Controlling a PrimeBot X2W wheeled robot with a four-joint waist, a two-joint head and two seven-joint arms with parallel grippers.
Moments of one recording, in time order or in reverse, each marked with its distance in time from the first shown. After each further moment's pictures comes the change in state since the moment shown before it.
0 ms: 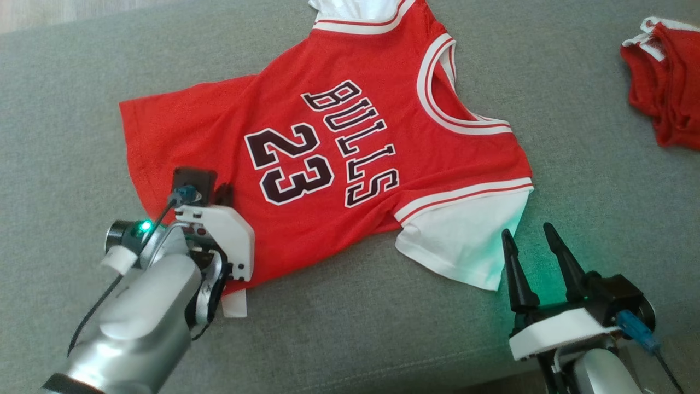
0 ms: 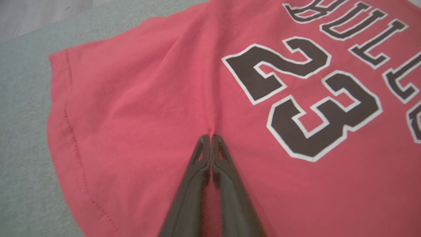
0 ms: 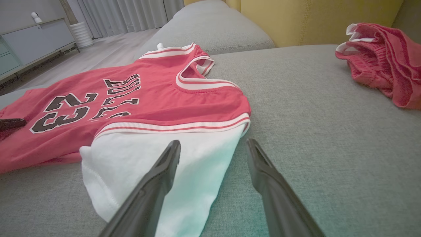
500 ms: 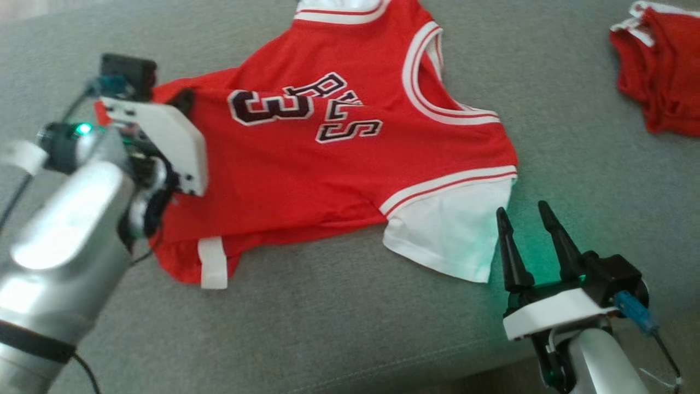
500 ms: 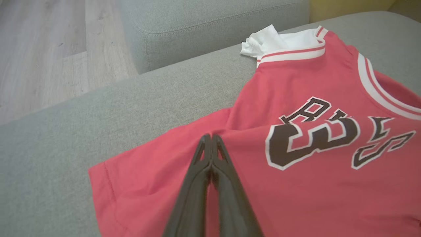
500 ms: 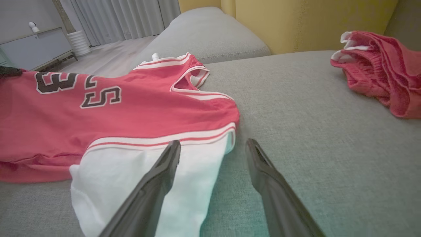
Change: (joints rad) left arm -0.209 0.128 0.067 -0.114 -0.079 -0.104 0.168; right arm -0.062 0.000 0.022 0.004 0.030 0.000 0.000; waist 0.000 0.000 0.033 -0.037
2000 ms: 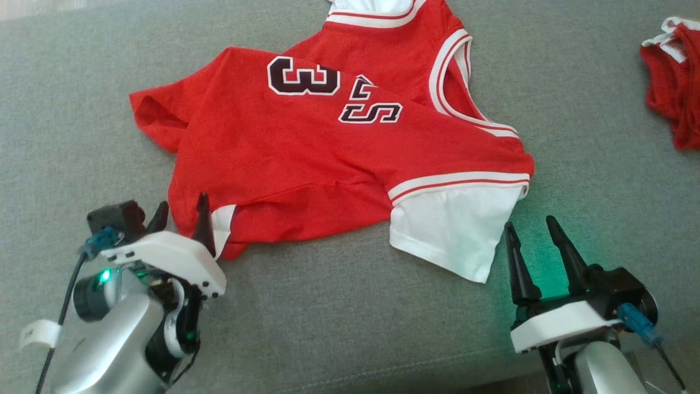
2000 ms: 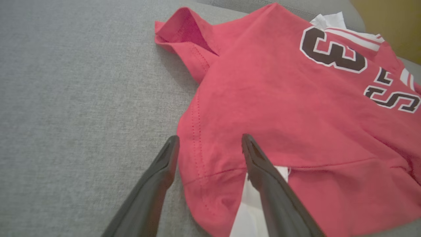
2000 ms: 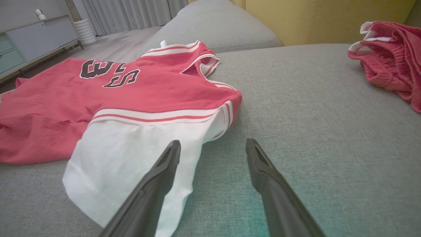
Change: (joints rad) left arm 0.449 -0.058 0.143 -0.189 -0.156 0.231 -0.331; right arm 0.040 0.000 -0.031 0.007 -0.026 0.000 0.000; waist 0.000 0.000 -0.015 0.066
